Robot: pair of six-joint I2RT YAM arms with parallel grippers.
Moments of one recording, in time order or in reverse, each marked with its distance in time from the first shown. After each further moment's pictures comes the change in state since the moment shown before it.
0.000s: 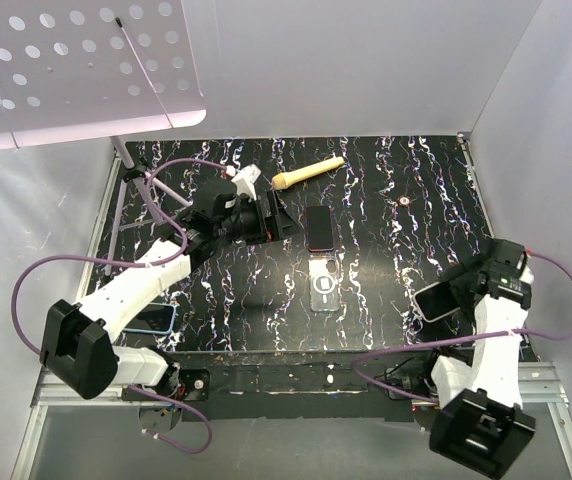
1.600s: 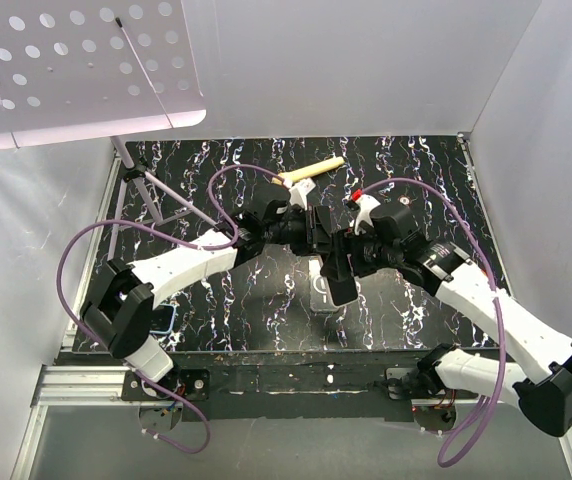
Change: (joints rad) left arm -0.195 0.291 0.113 0.181 0.117 -0.197; right arm 1.120 0.238 0.311 0.275 -0.226 -0.349
